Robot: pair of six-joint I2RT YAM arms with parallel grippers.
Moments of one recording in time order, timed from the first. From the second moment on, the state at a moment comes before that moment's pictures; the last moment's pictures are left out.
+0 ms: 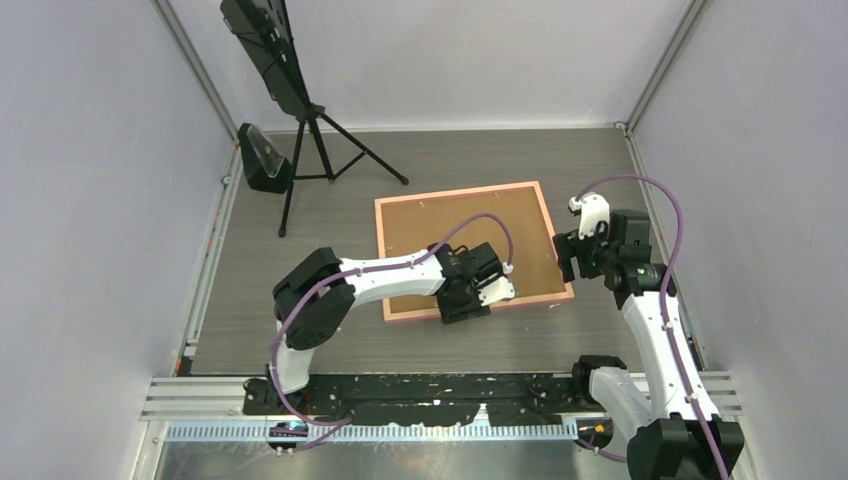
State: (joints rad) left arm -1.10 1.95 1.41 -0.74 0.02 0.30; right arm -0.06 0.88 0.74 -0.61 -0.18 -0.35
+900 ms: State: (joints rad) left arm -1.11 1.96 1.39 -0.71 -0.05 0.23; right arm -0.10 0.87 0.74 -0.61 -0.20 -0.35
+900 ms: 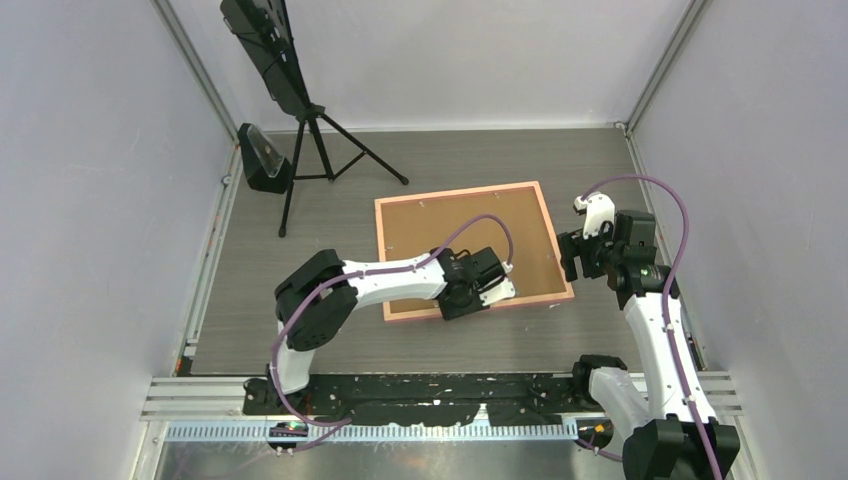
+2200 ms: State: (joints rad) left arm -1.06 1.99 1.59 -0.95 0.14 0.27; right arm -0.13 0.80 0.65 -0.78 -0.62 -0.94
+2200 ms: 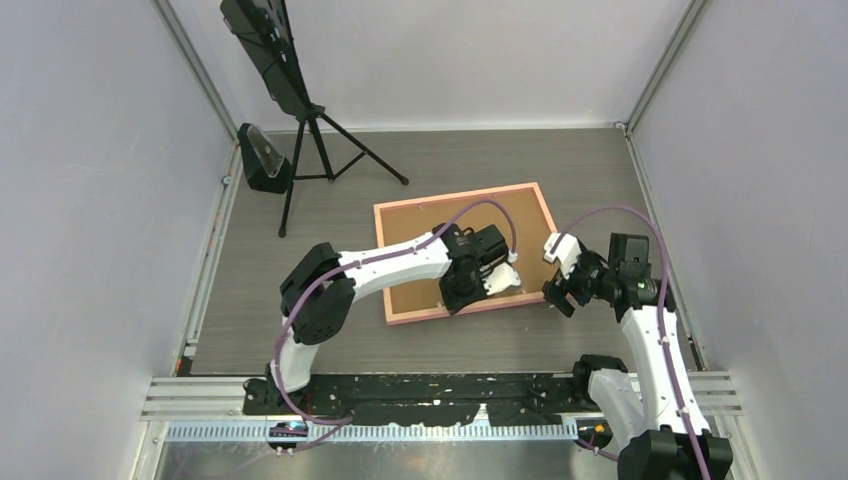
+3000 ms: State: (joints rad) left arm -1.03 2.08 1.81 -1.13 0.23 0.27; right arm 0.12 0.63 0.40 -0.54 -0.38 -1.17
